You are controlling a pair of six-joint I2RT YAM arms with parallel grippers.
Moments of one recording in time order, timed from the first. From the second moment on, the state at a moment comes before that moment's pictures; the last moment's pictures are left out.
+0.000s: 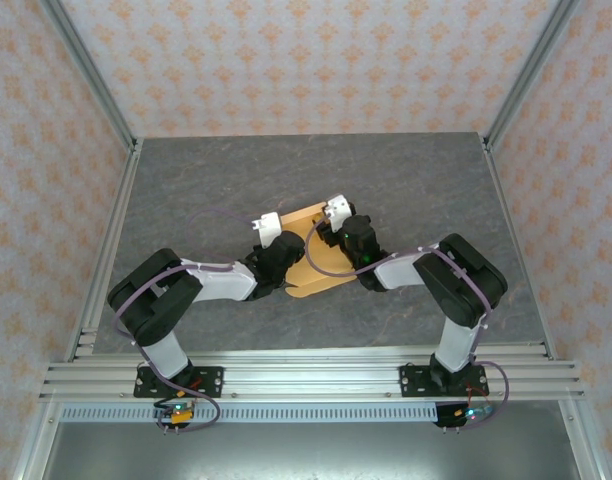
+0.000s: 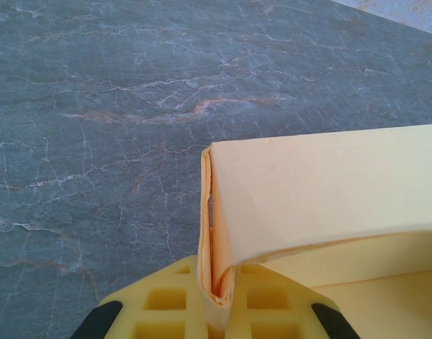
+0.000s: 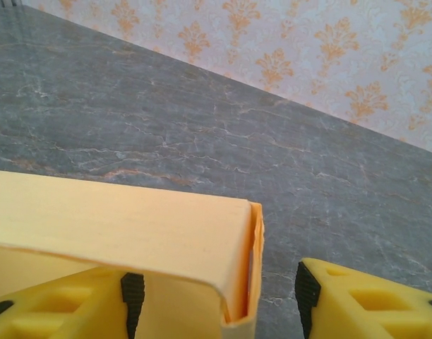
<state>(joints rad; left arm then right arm) -0.74 1.70 0.75 0.28 -0.66 -0.76 0.65 1.79 0.71 0.81 0.24 -0.13</state>
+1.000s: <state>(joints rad) -0.74 1.70 0.75 0.34 -0.62 -0.75 0.69 1.89 0.82 0.82 0.63 -0.02</state>
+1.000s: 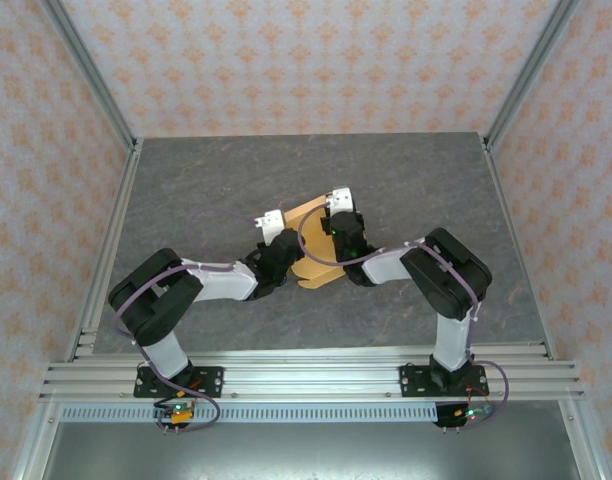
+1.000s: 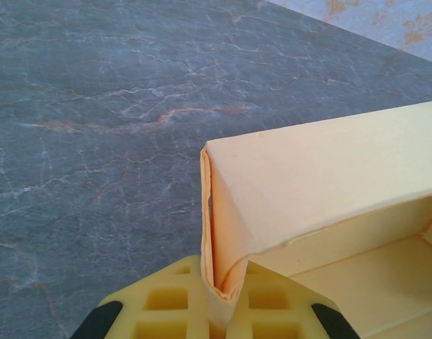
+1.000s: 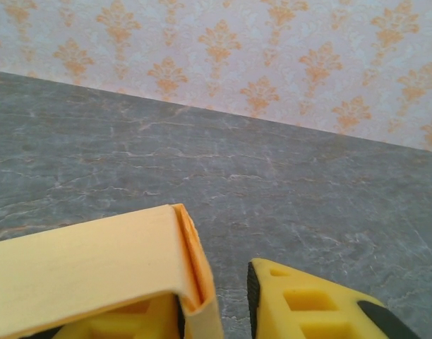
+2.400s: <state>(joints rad) -0.74 1.65 0.82 0.05 -0.67 -0.99 0.57 1.05 0.79 -0.19 0.22 1.15</state>
